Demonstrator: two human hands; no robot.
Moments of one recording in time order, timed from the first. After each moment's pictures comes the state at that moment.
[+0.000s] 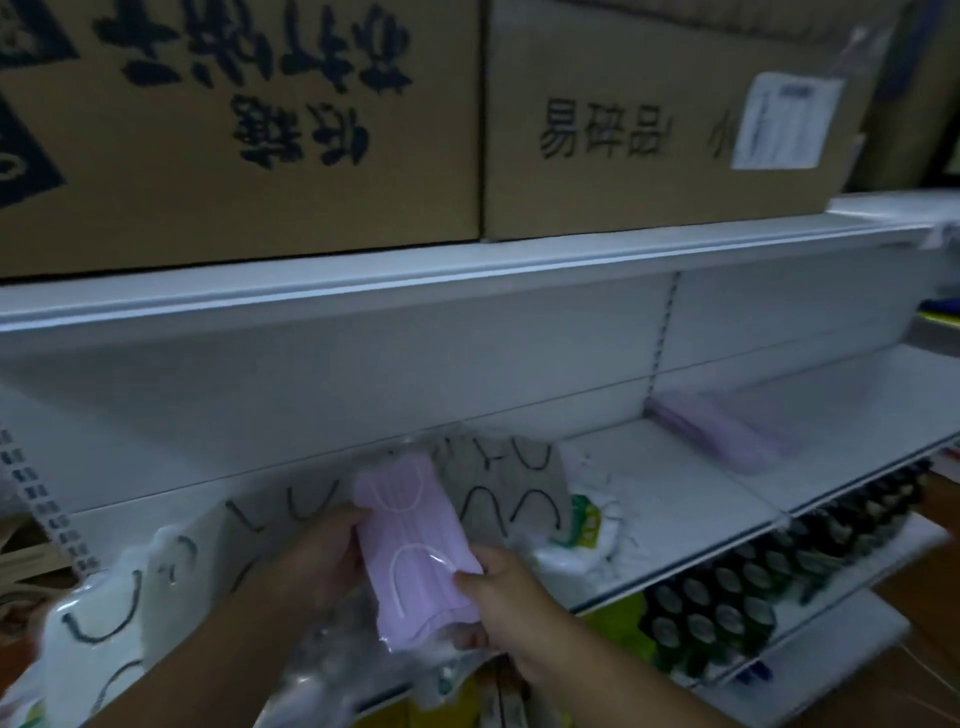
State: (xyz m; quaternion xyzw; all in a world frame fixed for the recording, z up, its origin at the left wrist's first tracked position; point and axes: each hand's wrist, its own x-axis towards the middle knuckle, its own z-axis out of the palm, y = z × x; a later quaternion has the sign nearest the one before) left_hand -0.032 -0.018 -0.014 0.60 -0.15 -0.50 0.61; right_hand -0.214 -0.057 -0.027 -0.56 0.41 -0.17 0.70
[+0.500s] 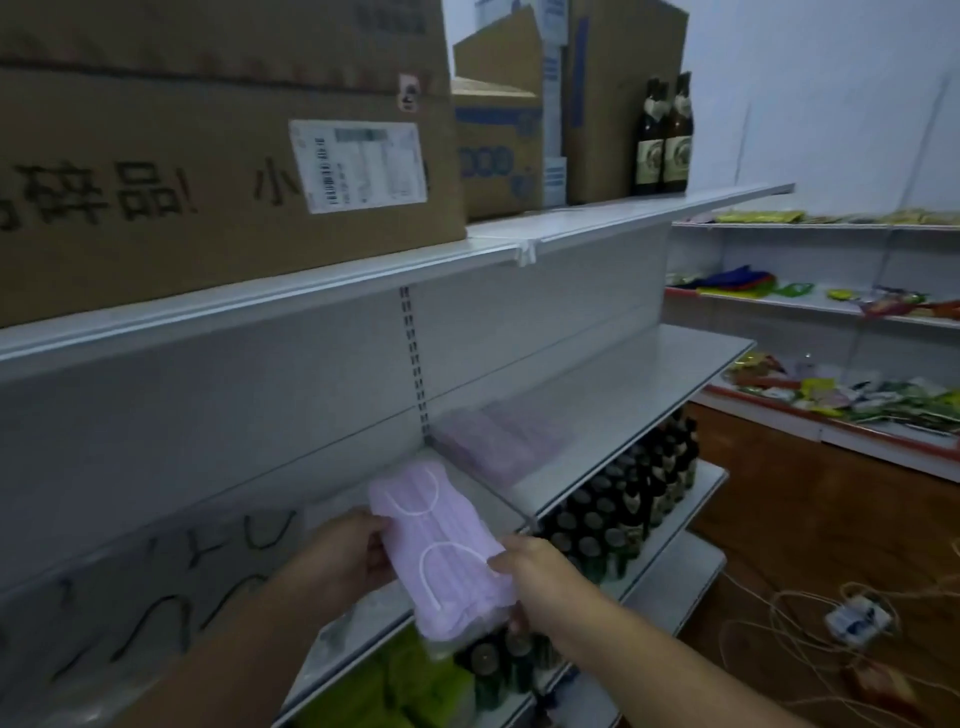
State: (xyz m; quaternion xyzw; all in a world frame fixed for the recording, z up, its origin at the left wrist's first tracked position) left_hand -0.305 -0.199 0.000 0.57 -0.31 -0.57 0.50; right_hand -0.519 -0.185 -0.001 -0.52 0.49 -0.29 0.64
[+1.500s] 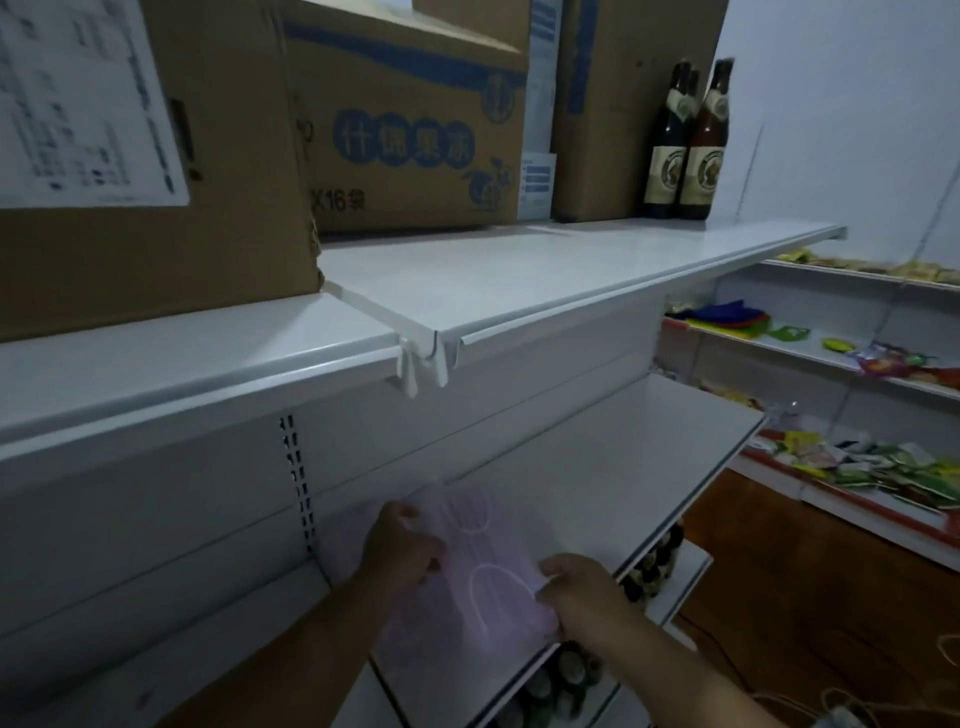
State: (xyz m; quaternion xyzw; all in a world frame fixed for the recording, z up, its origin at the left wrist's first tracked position) left_hand -0.420 -0.506 -0.030 0.71 -0.41 -0.40 0.41; right_hand -0.630 -0.484 -0.025 -0.50 0.63 -0.26 0.54
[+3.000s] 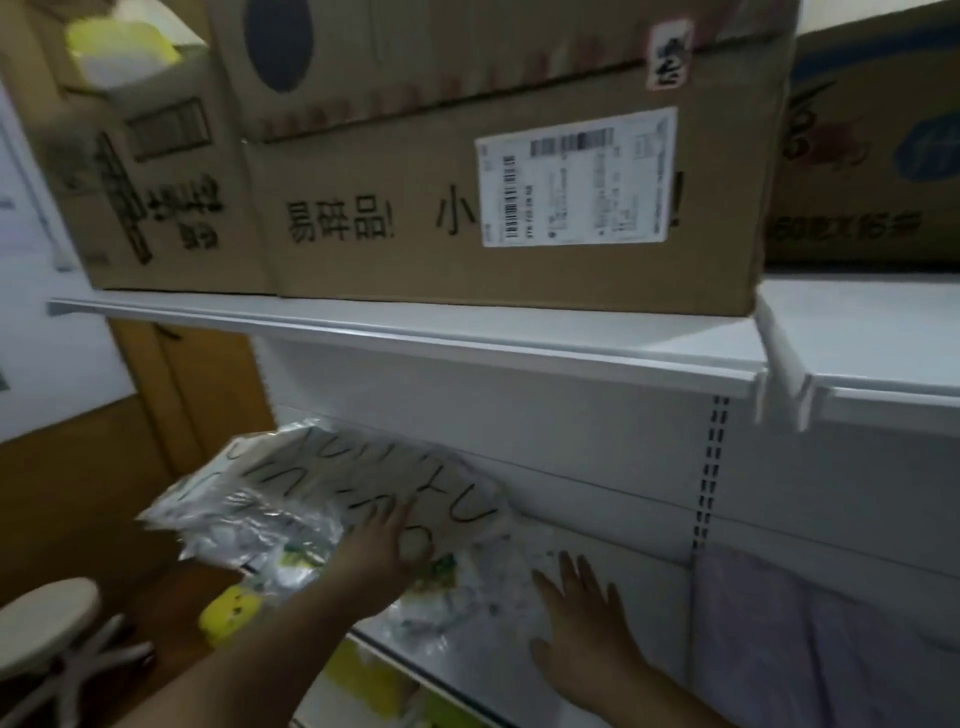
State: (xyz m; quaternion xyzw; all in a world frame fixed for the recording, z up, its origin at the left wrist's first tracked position) left_hand -0.310 -0.196 -0.005 0.98 -0.18 0.01 0.11; right_hand -0.423 -0.419 -0.051 -0.99 0.04 0.09 0.12
